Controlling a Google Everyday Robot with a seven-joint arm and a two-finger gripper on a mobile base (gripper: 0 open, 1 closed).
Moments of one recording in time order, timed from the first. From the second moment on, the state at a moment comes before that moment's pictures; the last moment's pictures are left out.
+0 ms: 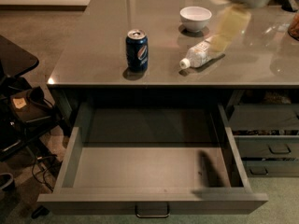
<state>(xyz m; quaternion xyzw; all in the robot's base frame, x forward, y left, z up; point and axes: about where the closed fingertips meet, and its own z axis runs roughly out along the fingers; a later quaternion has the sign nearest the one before) 0.585 -0.157 1.008 -0.61 0.75 0.03 0.26</state>
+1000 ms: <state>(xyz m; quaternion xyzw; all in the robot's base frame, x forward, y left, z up) 0.576 -0.198 1.023 -0.57 0.77 -0.02 0.28</state>
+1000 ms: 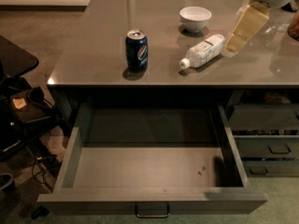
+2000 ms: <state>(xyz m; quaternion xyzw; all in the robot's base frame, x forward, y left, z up) 0.631 -0.099 0.938 -0.58 0.71 0.18 0.35</state>
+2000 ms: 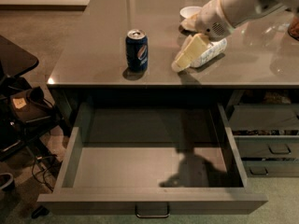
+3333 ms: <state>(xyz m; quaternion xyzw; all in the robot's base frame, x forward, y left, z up) 0.662 -0.012 0.920 -0.59 0.65 0.28 0.37</state>
